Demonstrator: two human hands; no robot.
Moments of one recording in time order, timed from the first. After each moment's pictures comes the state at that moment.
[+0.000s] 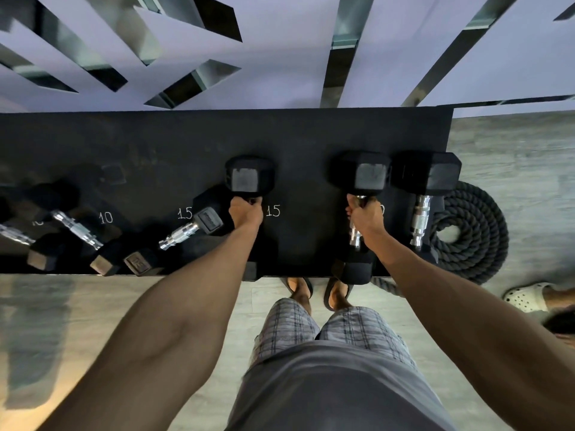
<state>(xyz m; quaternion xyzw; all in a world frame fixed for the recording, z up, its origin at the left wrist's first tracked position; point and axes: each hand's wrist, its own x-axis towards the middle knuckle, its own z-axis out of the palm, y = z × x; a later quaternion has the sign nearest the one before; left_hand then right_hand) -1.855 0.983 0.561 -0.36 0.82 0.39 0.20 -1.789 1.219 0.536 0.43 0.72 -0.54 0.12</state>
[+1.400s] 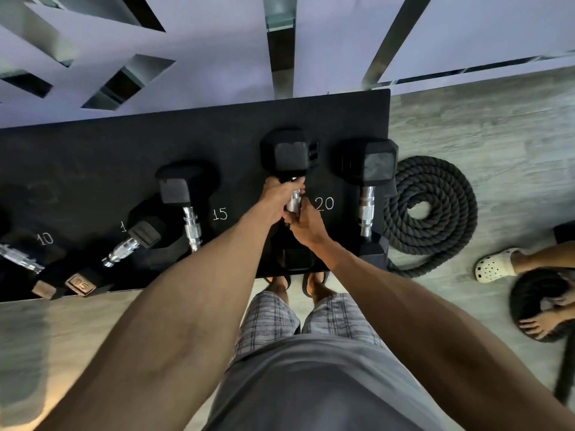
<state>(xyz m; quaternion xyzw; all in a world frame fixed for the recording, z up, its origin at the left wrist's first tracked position) -1.859 1.162 0.557 -0.29 0.67 0.56 0.40 -1.770 1.228 0.527 0.27 0.77 -0.52 0.23</state>
